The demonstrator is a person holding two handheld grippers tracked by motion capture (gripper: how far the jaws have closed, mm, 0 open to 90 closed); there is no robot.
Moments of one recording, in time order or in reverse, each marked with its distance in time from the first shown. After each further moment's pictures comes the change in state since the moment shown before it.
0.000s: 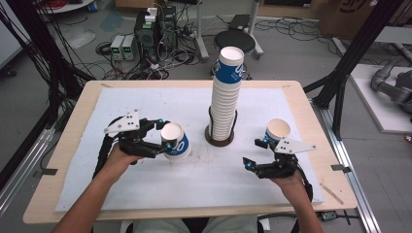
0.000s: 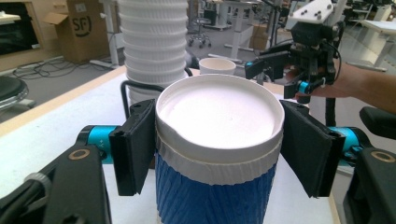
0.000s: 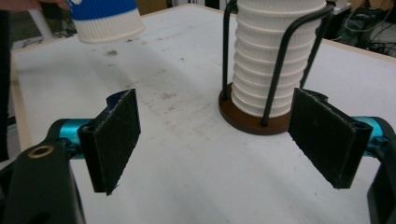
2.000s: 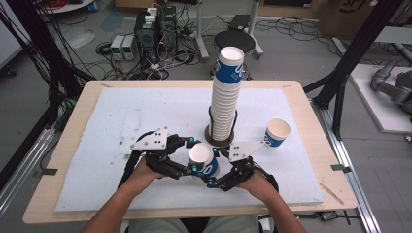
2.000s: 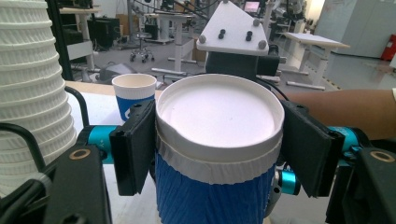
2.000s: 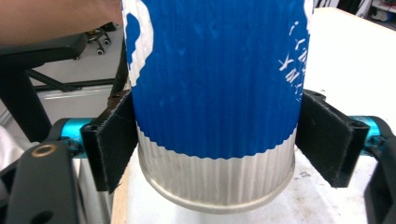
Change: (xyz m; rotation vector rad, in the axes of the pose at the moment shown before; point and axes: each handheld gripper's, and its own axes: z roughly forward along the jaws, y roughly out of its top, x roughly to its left) left arm -0.048 -0.005 0.054 -0.060 -0.251 0.021; right arm 0.059 0.025 0.086 0.040 0.455 -0.192
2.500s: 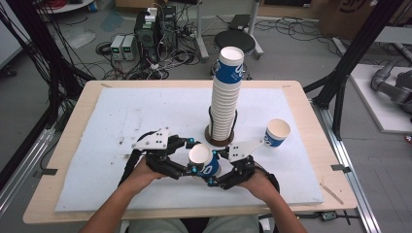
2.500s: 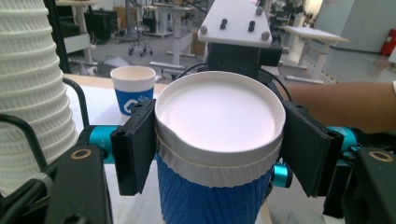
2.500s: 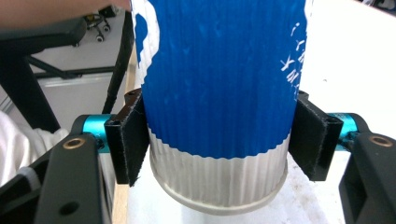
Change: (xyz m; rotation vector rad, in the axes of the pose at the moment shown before) left arm 0.001 -0.002 0.000 0.050 0.002 0.001; right arm -0.001 0.002 -0.002 0.058 -0.006 -0.015
